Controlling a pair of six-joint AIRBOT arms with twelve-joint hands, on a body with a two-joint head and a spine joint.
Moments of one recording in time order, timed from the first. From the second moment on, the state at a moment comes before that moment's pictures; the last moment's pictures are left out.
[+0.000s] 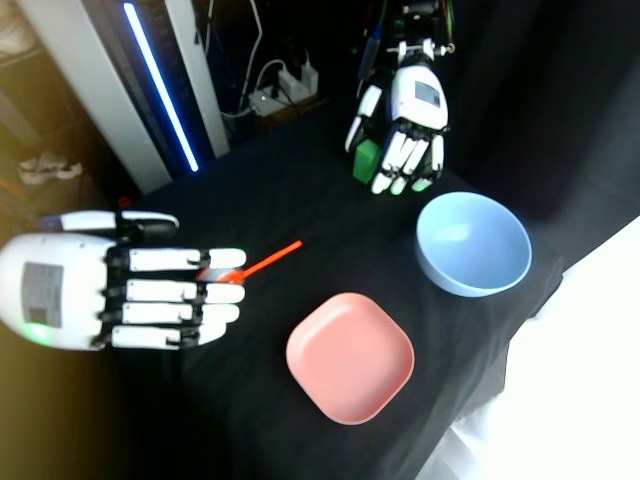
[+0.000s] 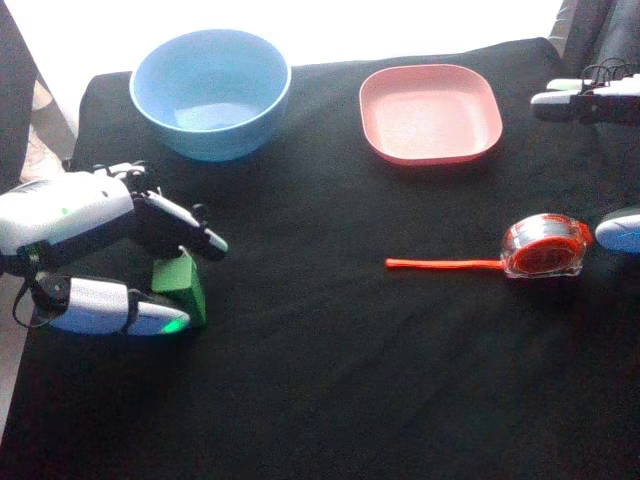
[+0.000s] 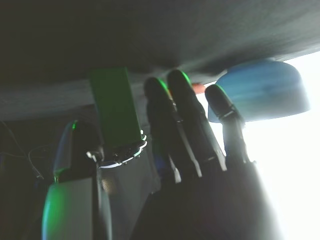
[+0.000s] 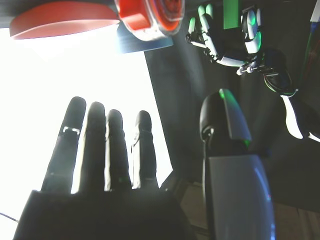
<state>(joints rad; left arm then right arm) 0.80 -0.94 1.16 0.15 -0.77 0.68 -1.06 -0.94 1.33 -0.19 1.10 0.00</state>
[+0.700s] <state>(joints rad) 0.74 -0.86 1.12 0.16 -0.95 0.70 -1.06 -0.90 1.31 -0.21 1.10 0.02</state>
